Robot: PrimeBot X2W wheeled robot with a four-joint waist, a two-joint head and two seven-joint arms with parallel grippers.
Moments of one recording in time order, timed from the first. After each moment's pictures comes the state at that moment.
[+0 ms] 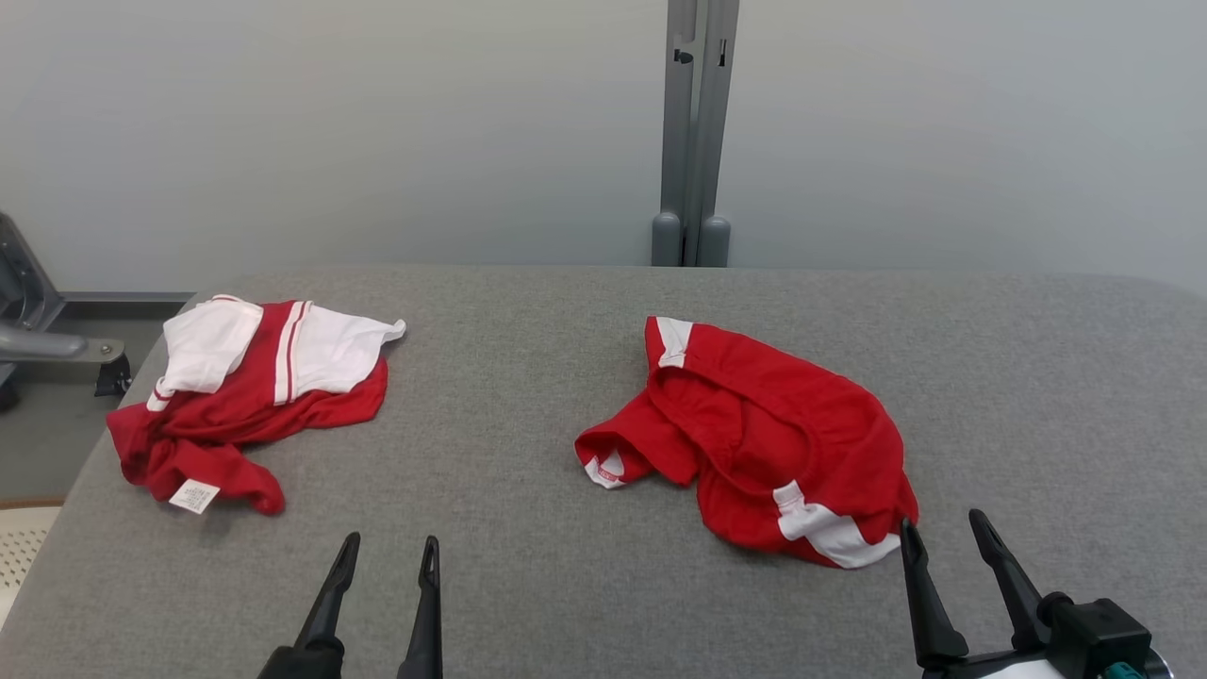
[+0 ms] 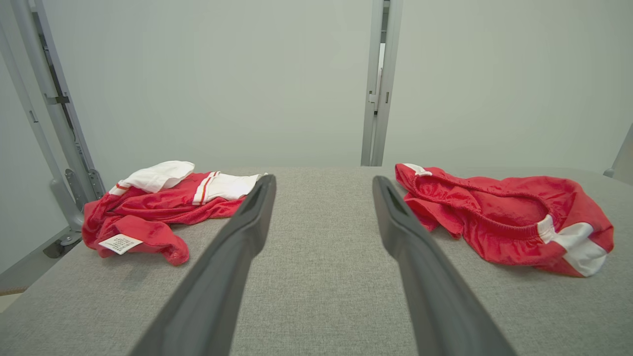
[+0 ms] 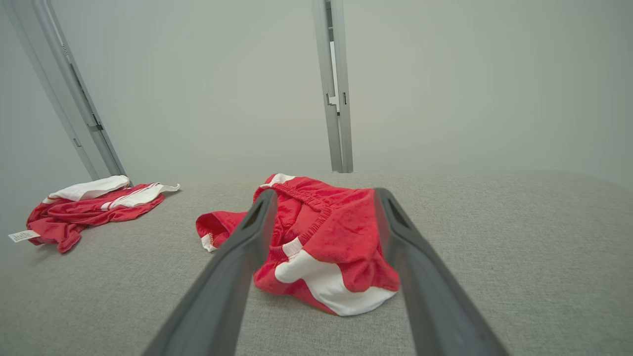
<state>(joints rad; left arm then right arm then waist) 0.19 0.05 -0.17 0.05 -0.12 -0.03 -0.26 0.22 -0.05 0.05 0.03 0.18 0.13 -0.26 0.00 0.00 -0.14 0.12</state>
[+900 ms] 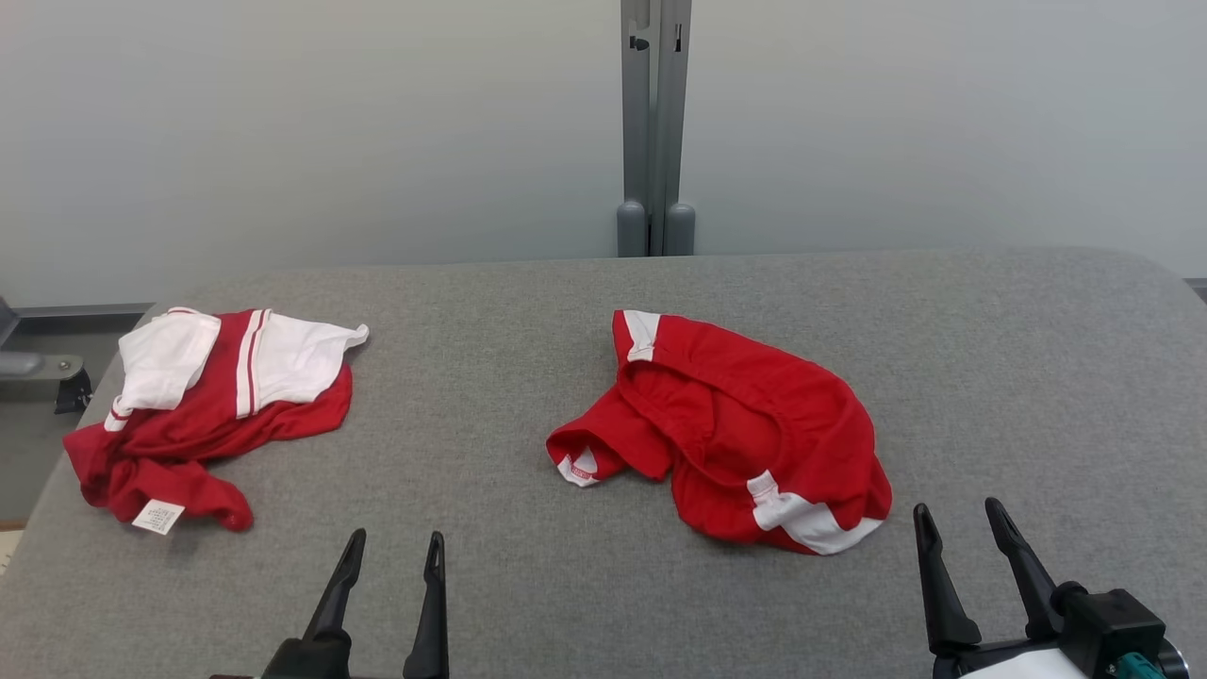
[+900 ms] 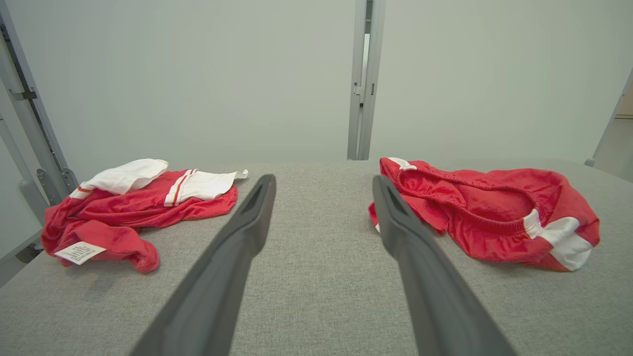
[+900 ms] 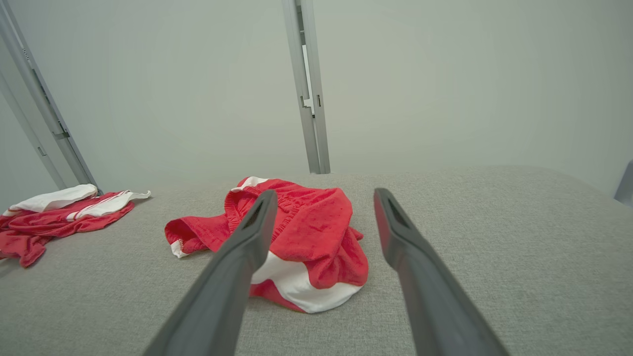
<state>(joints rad) 0.17 0.05 -0.18 0.08 -0.13 -0.01 -0.26 0.20 -0.05 0.02 0.04 0.17 0.13 -0.26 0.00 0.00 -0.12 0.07</state>
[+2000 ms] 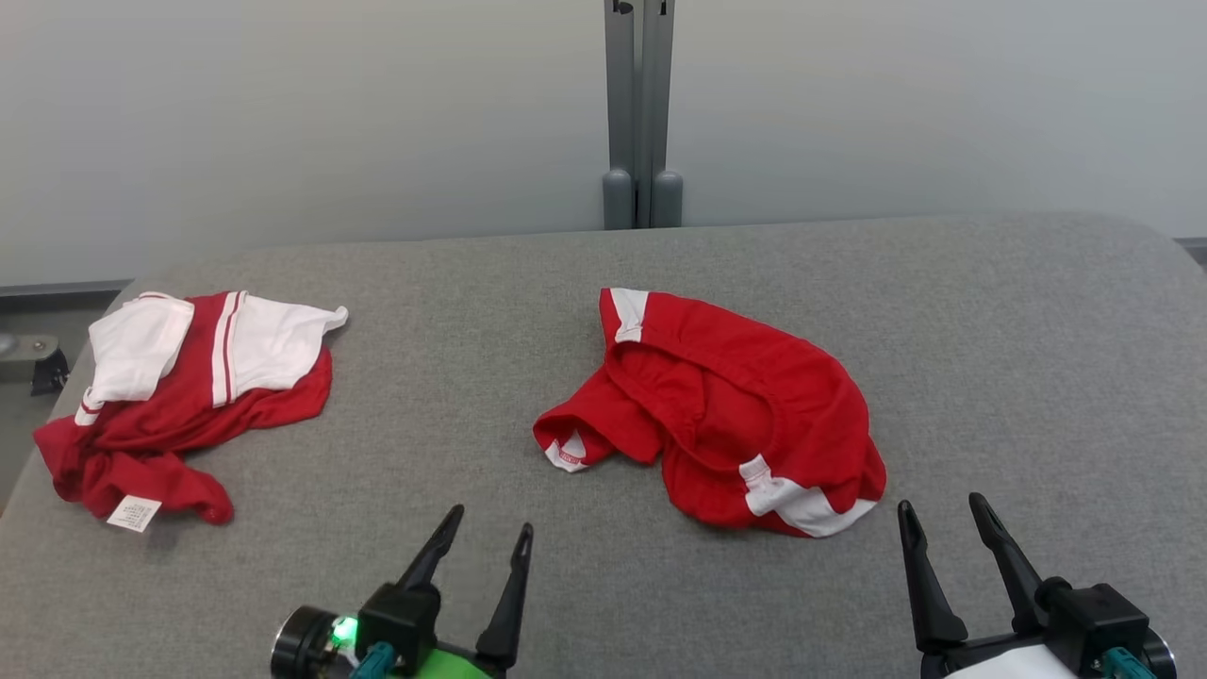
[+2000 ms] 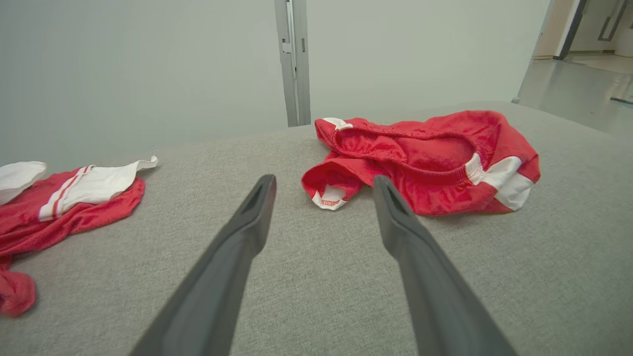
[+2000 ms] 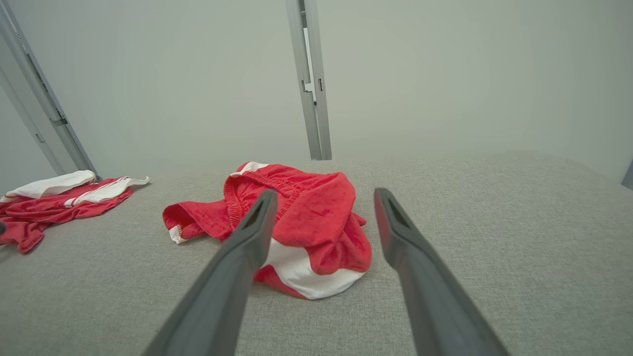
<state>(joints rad) 0.02 0.07 -0.30 0.27 -0.11 -0.12 -0.26 0.19 -0.05 0.04 0.04 0.16 0.13 -0.26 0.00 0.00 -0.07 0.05</state>
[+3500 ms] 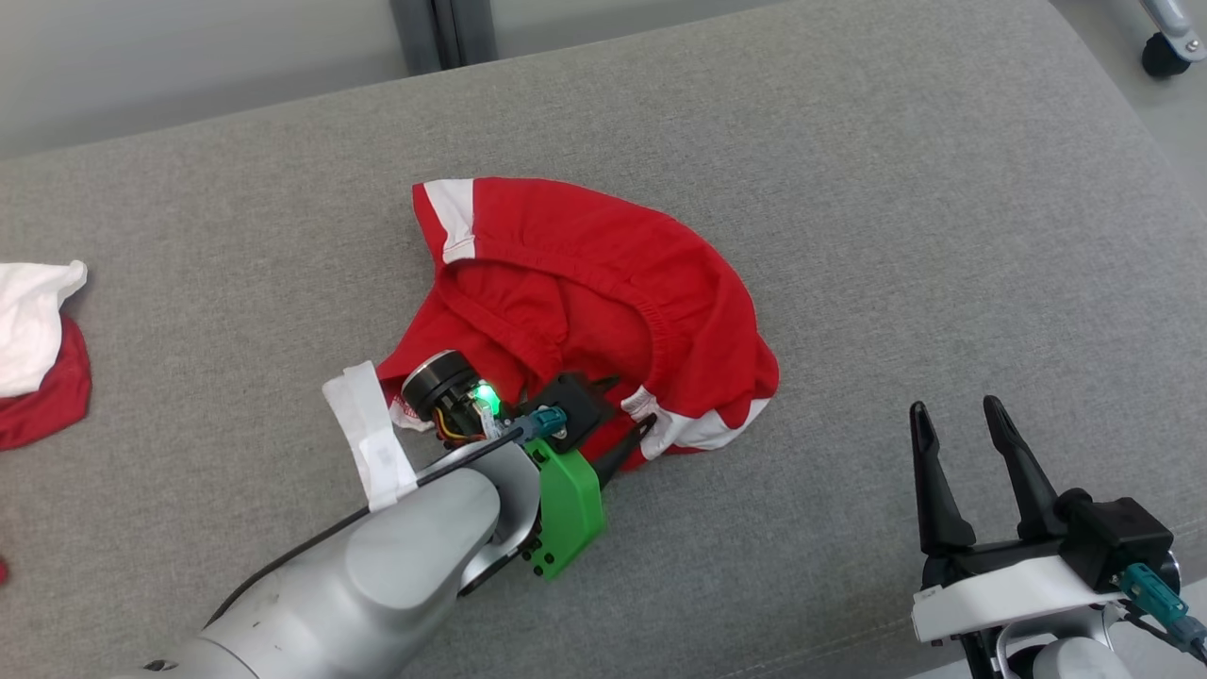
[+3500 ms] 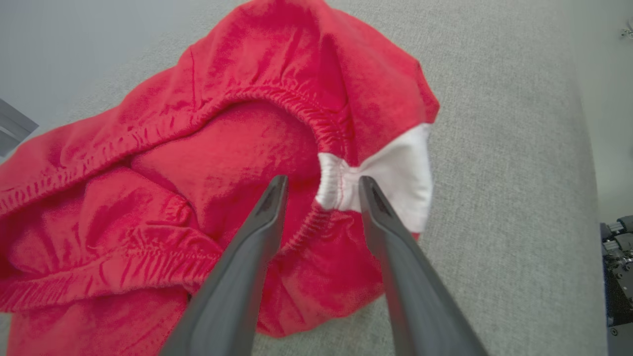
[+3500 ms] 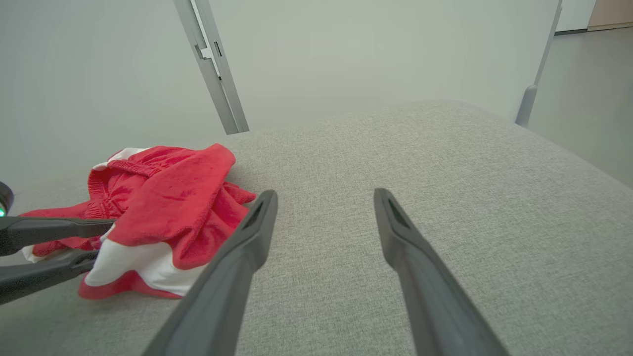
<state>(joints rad) -0.82 0.20 -1.26 0.70 -0.63 -0.13 -0.14 0.04 -0.05 0.02 0.04 0.19 0.13 -0.26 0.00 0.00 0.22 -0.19</state>
